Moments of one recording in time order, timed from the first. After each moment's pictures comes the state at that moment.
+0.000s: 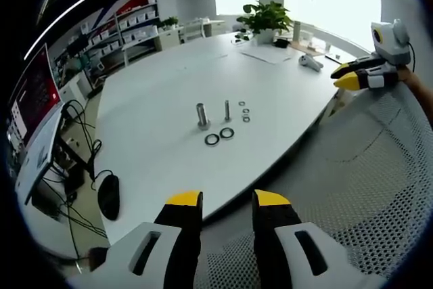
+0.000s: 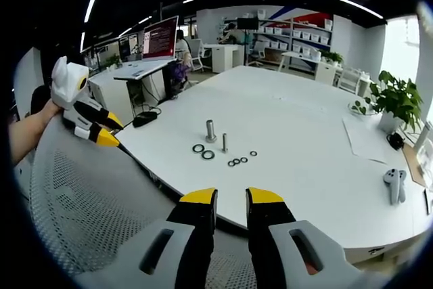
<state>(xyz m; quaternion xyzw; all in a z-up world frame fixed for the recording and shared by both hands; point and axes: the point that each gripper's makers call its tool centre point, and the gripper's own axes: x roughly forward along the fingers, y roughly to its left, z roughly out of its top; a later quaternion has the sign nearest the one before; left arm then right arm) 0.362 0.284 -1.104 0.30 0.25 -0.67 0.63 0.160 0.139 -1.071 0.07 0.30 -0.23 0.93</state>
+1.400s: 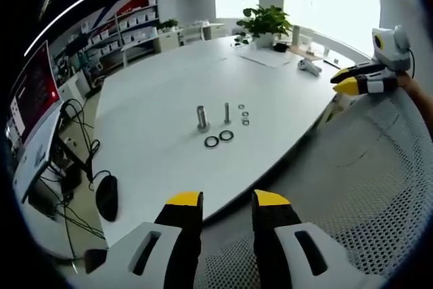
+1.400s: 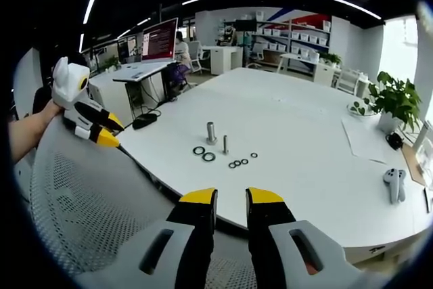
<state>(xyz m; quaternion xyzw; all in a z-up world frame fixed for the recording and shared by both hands) 0.362 0.285 -1.103 0.29 0.26 -0.68 0.62 0.162 0.143 -1.070 0.07 0.29 -0.23 0.93</state>
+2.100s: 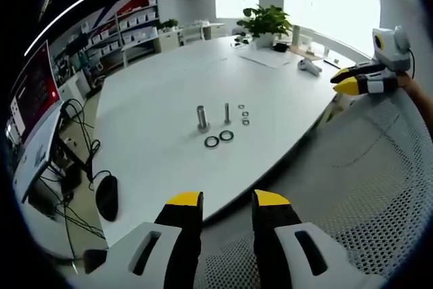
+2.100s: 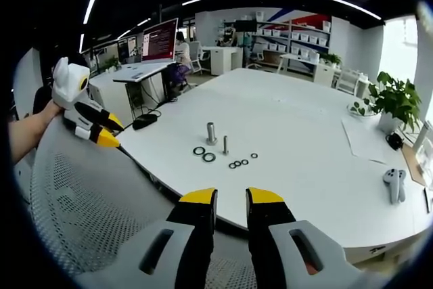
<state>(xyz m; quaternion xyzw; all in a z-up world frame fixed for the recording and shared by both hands) 0.361 0.285 -1.102 0.29 0.26 -0.68 0.62 0.162 0.142 -1.070 0.07 0.29 -0.23 0.93</state>
